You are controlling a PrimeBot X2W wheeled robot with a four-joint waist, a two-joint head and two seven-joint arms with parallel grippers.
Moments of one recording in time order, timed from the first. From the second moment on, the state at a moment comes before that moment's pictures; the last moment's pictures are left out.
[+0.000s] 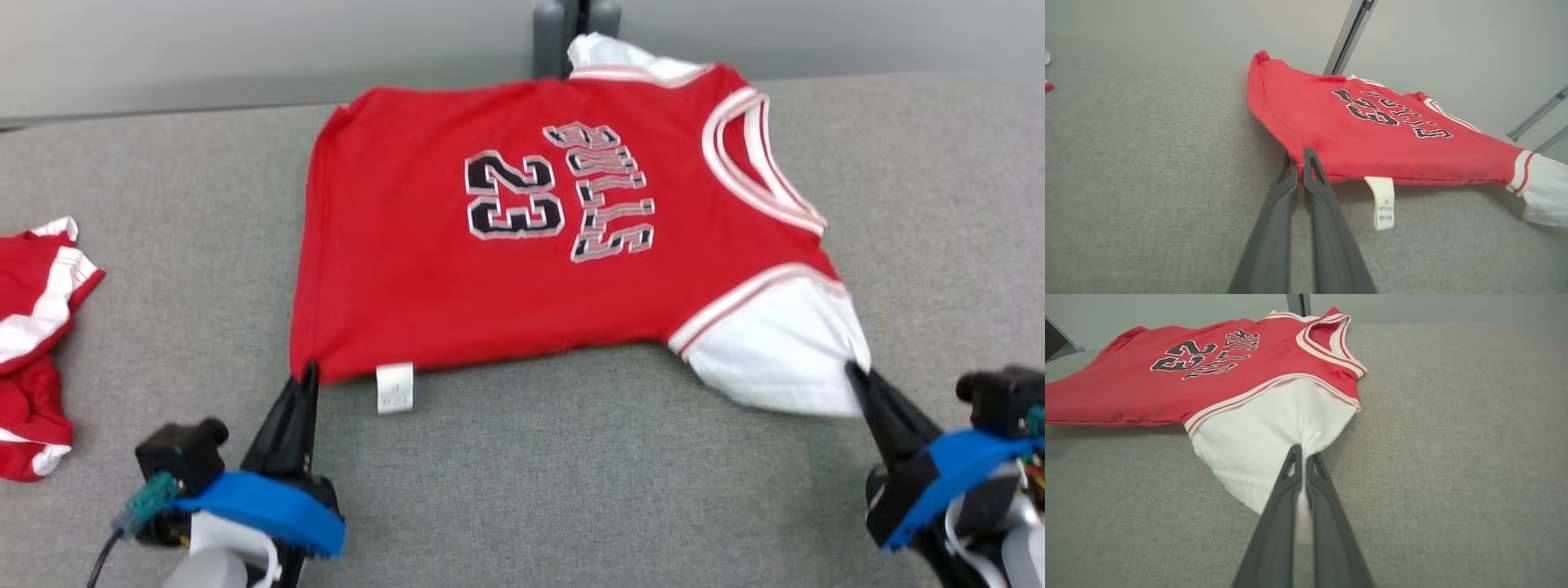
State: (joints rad) left arm -0.21 0.32 -0.39 0.35 -0.69 -0.07 -0.23; right arm -0.13 -0.31 0.06 0.12 0.43 0.13 0.17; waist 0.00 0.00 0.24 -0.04
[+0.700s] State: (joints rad) left arm 0.14 0.44 -0.42 -0.01 -0.73 0.11 0.00; right arm 0.27 -0.10 -0.14 -0.31 0.37 0.13 0.62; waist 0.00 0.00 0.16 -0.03
